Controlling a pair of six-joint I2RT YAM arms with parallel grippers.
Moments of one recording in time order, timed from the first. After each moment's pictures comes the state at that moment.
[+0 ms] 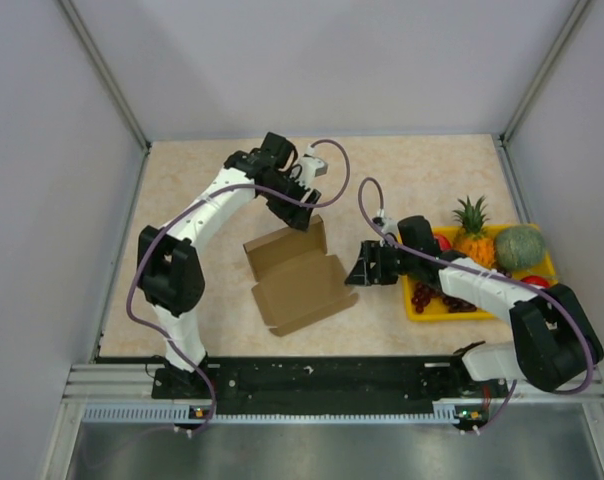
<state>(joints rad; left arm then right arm) -0.48 1.88 1.73 -0.94 0.36 0.25 0.46 1.32 0.63 -0.08 -0.57 0.47</state>
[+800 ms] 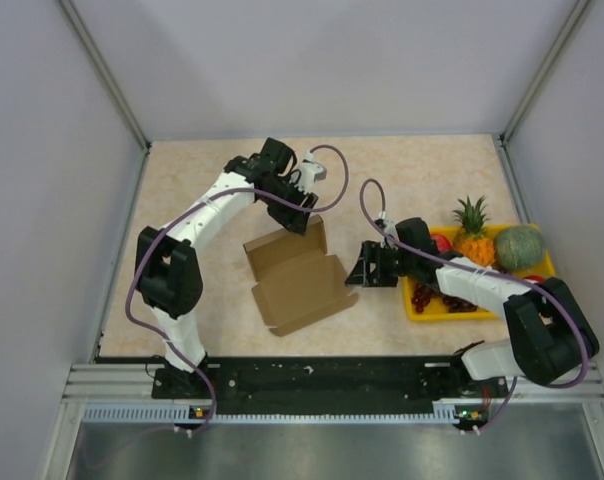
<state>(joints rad) -0.48 1.85 1.67 -0.92 0.38 0.25 0.46 1.36 0.62 -0.08 -0.55 0.52</state>
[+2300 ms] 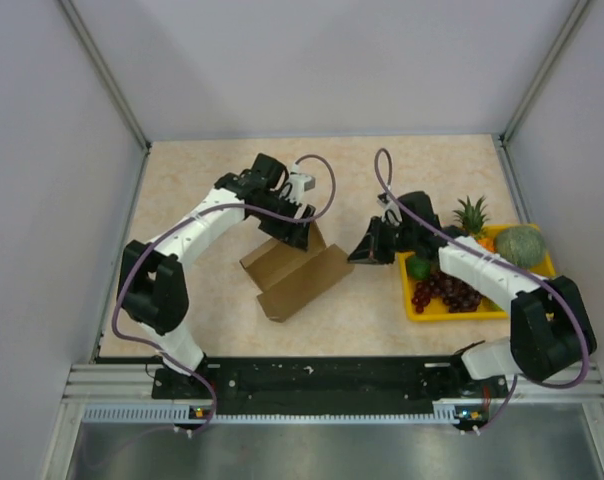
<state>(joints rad) -0.48 1.74 1.46 -0.82 0.41 0.07 0.45 1.37 0.77 -0.15 -0.55 0.75</state>
